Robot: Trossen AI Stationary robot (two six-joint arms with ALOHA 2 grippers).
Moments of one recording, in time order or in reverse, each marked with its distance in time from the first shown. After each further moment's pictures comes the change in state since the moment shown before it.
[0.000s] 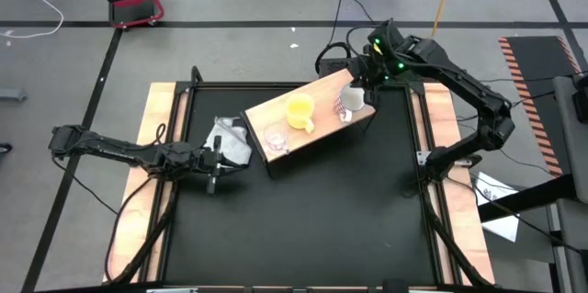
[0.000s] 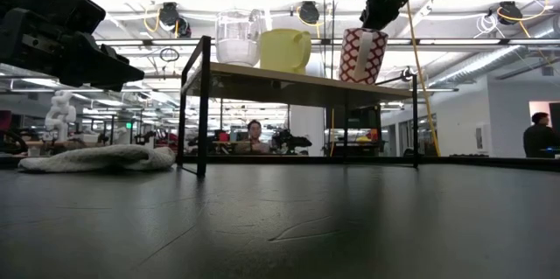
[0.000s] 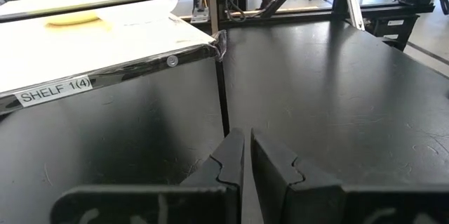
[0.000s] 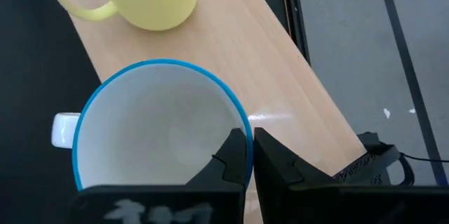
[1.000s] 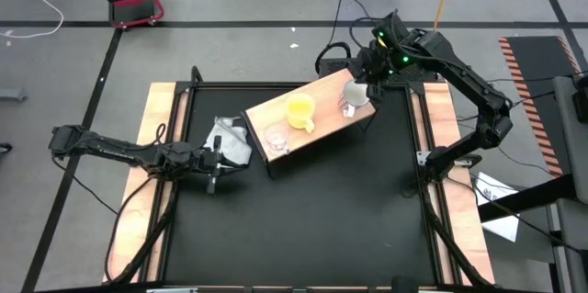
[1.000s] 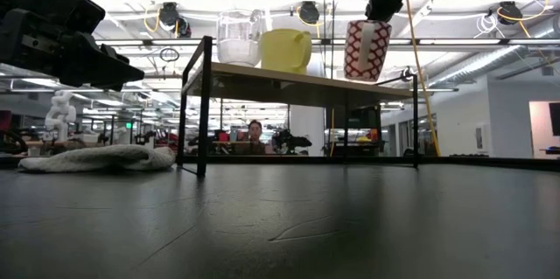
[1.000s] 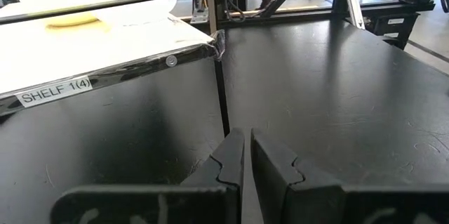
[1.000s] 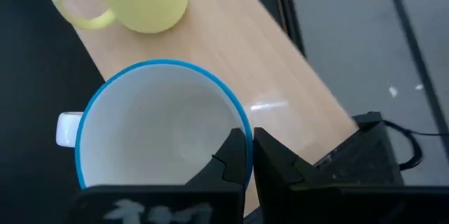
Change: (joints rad) left arm 0.000 0.000 0.000 0.000 0.000 0.009; right arm -0.032 0.027 0.115 -0.118 0.009 0.057
